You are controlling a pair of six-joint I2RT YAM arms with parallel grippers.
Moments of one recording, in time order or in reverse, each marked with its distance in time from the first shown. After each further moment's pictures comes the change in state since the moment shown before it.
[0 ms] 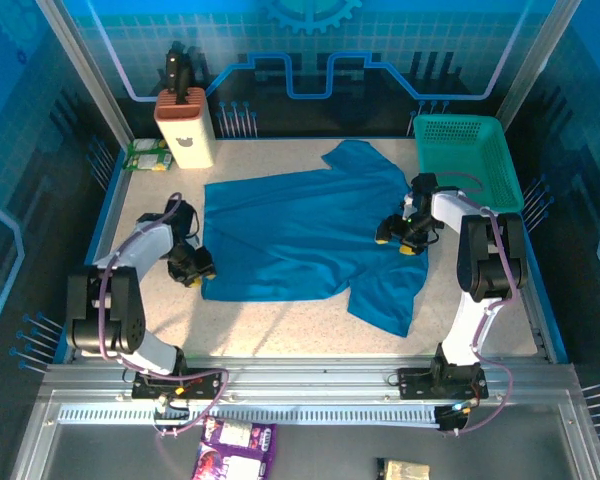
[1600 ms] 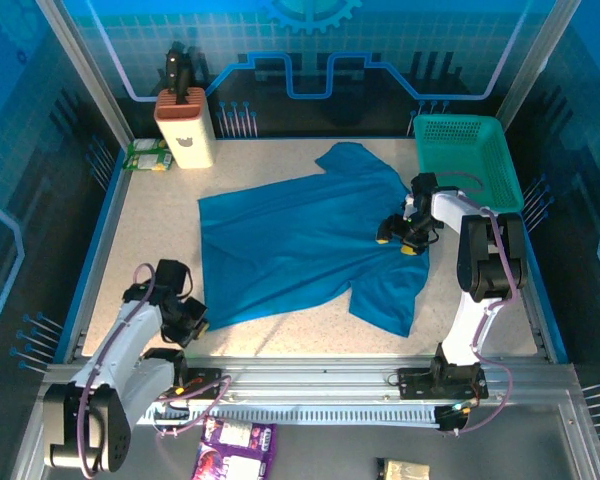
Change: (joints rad) left arm -0.035 -0.601 -0.509 -0.042 0.031 -0.608; right arm 0.000 0.000 0.000 0.001 0.029 0.023
